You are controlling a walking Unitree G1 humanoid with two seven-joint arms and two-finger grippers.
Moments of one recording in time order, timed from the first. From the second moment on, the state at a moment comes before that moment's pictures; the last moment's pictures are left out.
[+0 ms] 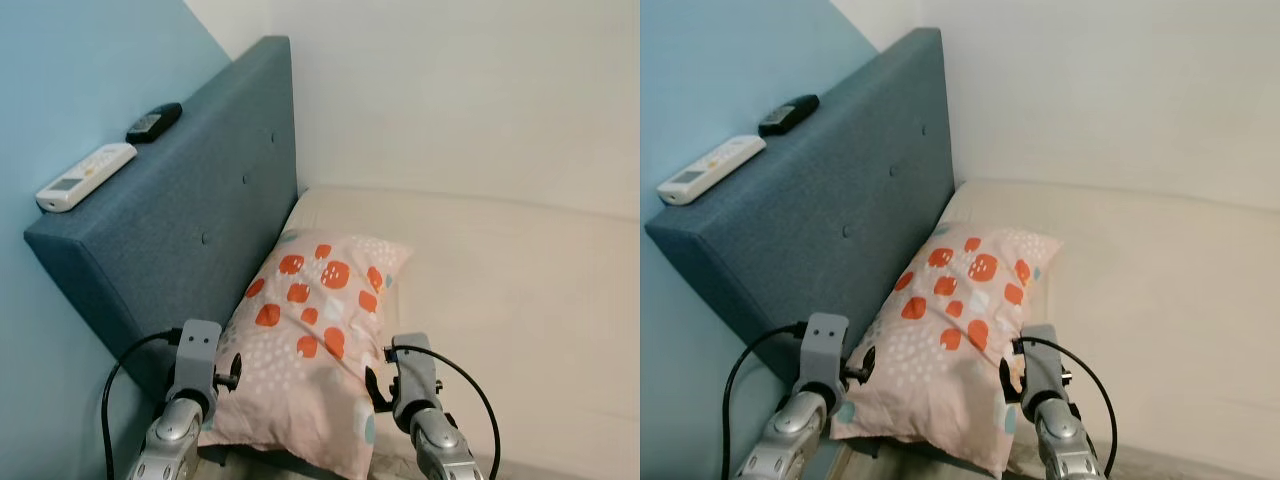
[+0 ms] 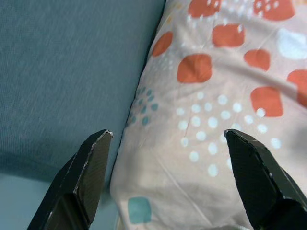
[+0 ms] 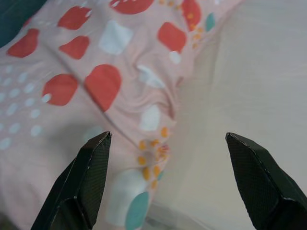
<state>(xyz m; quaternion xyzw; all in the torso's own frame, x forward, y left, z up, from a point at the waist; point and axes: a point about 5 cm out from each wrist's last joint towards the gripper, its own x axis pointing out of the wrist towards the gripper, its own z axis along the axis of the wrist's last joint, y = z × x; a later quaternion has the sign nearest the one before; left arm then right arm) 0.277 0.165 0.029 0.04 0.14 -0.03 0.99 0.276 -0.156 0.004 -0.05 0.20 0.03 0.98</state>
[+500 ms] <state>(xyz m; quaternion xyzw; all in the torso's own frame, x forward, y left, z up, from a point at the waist) 0.279 0.156 0.029 0.04 0.13 -0.05 0.99 0.275 -0.162 0.001 -0.05 0.20 0.02 0.98</state>
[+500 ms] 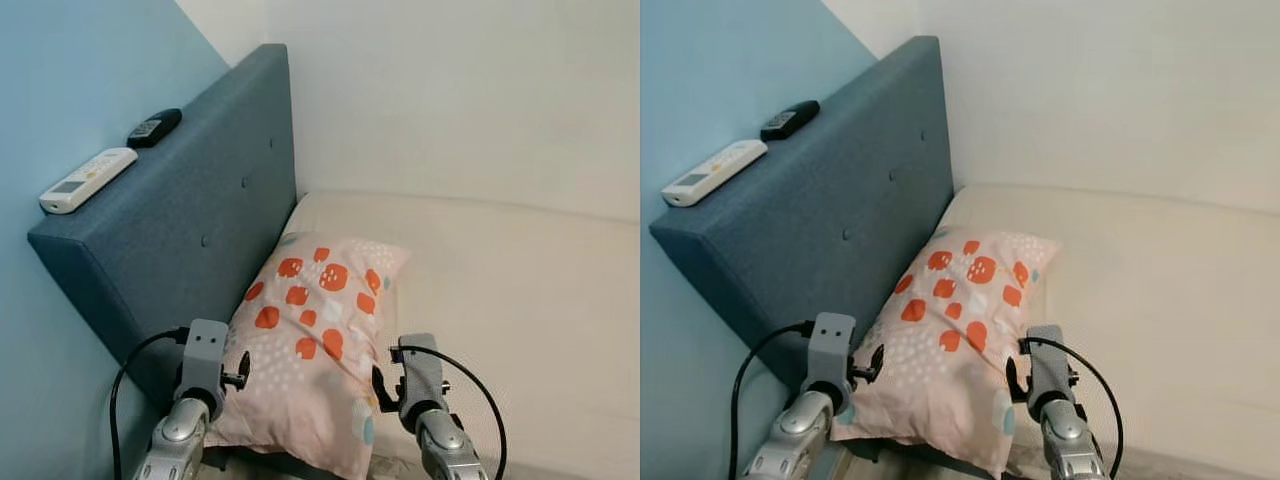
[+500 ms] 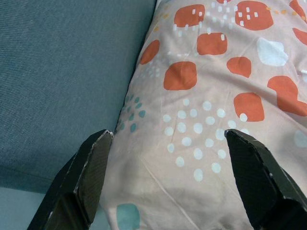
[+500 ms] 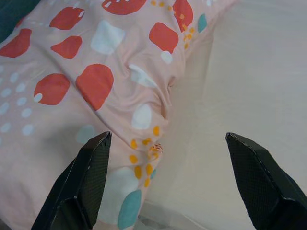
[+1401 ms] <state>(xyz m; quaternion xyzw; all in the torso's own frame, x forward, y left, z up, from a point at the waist) 0.284 0.154 0.032 0.03 0.11 -0.05 0.99 0.279 -0.166 0.004 -0.04 0.19 0.01 0.98</state>
